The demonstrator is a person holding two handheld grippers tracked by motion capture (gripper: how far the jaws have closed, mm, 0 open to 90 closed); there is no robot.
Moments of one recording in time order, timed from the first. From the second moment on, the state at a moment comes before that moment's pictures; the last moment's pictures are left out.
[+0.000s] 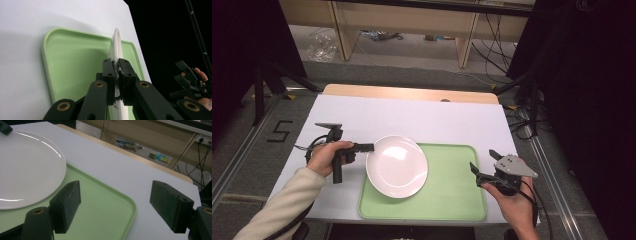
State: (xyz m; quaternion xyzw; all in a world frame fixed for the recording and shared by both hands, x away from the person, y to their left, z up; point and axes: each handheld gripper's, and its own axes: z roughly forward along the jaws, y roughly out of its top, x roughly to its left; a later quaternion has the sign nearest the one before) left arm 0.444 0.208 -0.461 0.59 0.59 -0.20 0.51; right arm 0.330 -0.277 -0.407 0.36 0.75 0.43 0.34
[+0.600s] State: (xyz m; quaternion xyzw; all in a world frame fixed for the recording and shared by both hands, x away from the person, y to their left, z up) left arm 0.445 0.201 -0.467 0.60 0.60 -0.19 0.49; right arm 0.330 -0.277 -0.407 0.36 0.75 0.43 0.34
